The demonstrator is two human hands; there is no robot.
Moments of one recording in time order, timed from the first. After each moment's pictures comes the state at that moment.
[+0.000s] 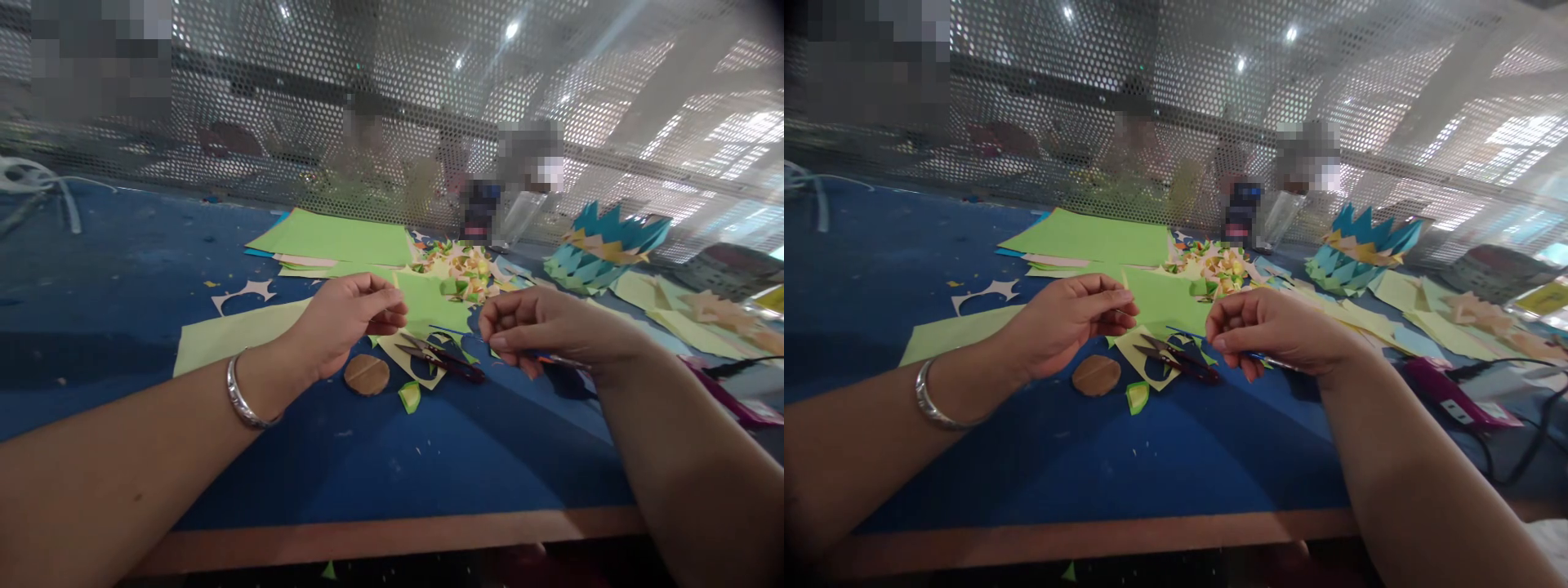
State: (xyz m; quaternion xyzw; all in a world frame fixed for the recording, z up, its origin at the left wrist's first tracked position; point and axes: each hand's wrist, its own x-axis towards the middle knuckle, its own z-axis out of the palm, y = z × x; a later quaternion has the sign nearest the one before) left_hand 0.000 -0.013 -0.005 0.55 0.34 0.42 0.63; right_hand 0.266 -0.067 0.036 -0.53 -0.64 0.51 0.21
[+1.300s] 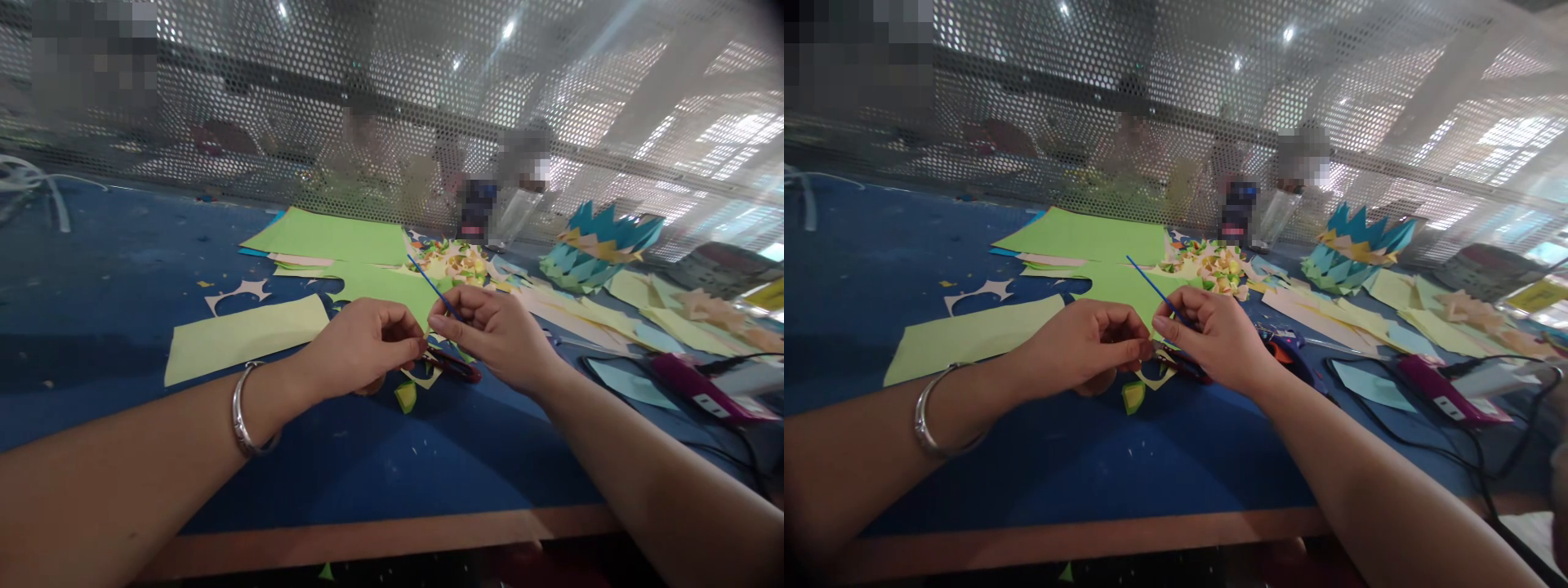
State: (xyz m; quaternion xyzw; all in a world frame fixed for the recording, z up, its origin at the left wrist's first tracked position) left_hand 0.003 -0.033 -0.007 0.74 0.31 0.27 0.53; right_hand 0.204 -0.068 0.007 -0.51 -0.74 0.25 0.38
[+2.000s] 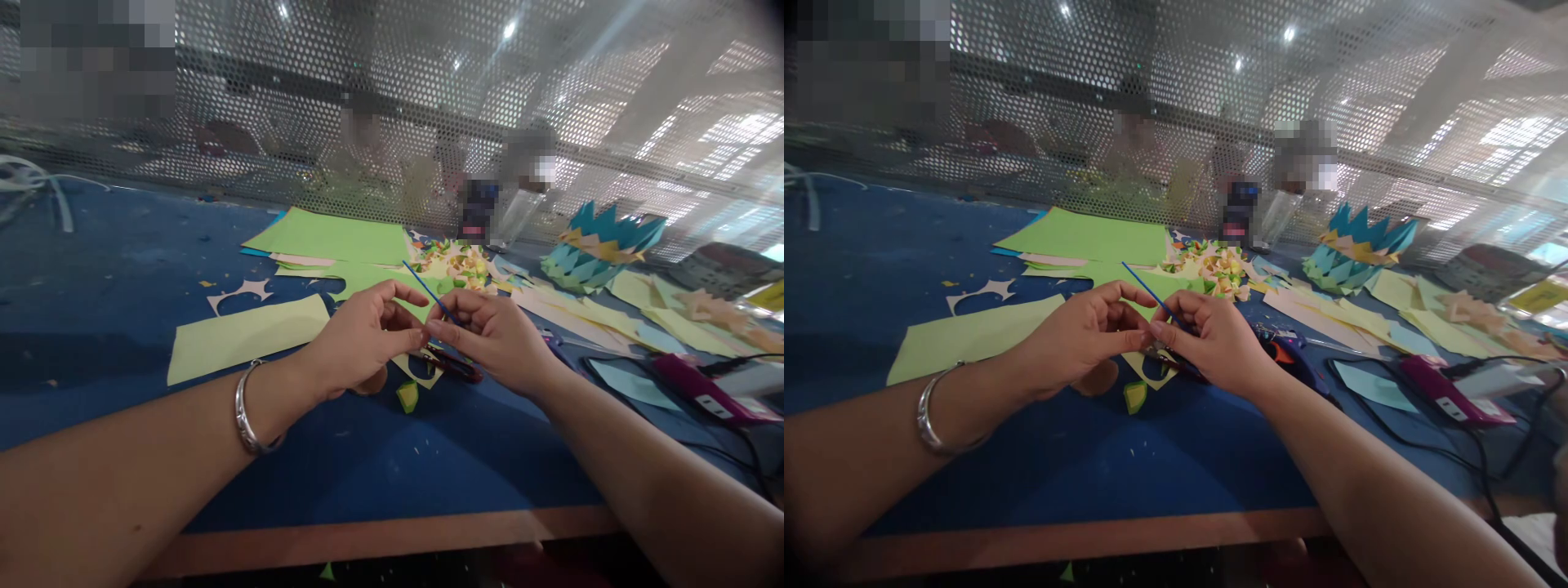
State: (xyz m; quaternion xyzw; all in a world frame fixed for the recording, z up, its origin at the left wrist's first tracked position) left_hand 0.008 -0.028 -0.012 0.68 0.29 0.35 0.57; right_hand 0.203 -0.068 0.004 -0.47 -0.74 0.29 0.38
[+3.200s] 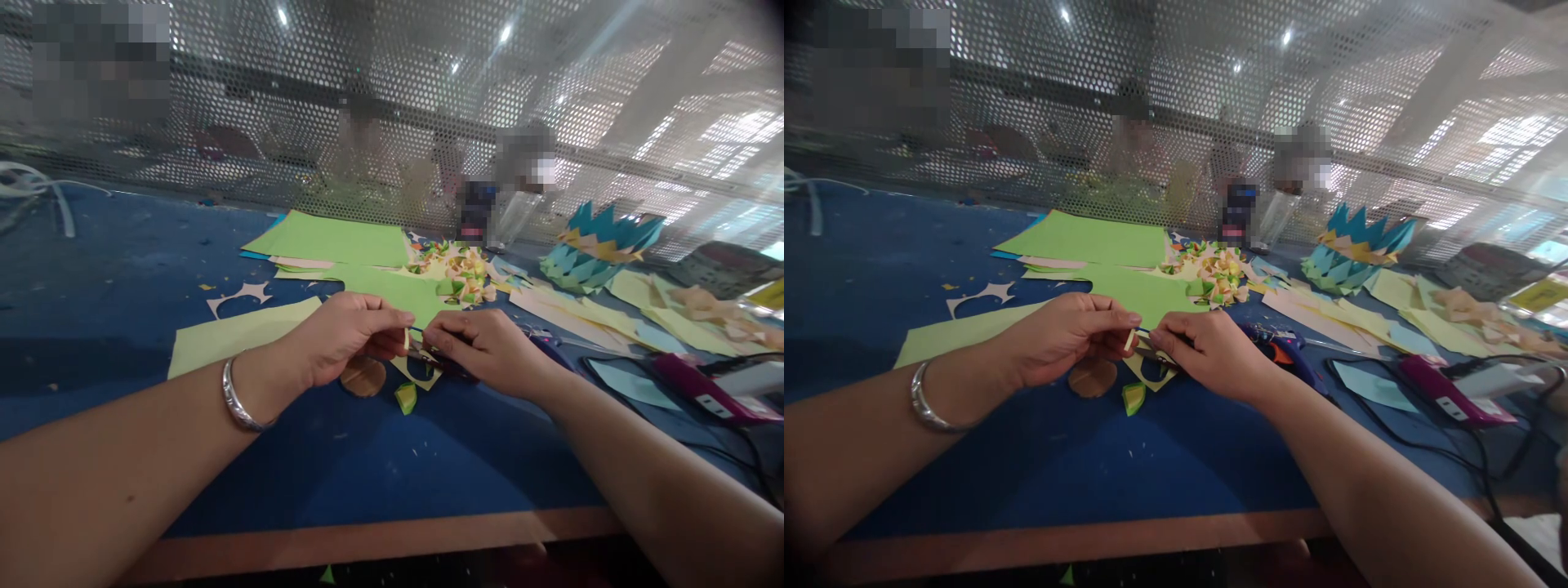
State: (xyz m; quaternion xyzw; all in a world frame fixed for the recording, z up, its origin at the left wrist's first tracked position) left_hand 0.001 -0.017 -0.003 0.55 0.37 0.29 0.69; right_hand 0.208 -0.070 0.004 -0.50 -0.82 0.15 0.24
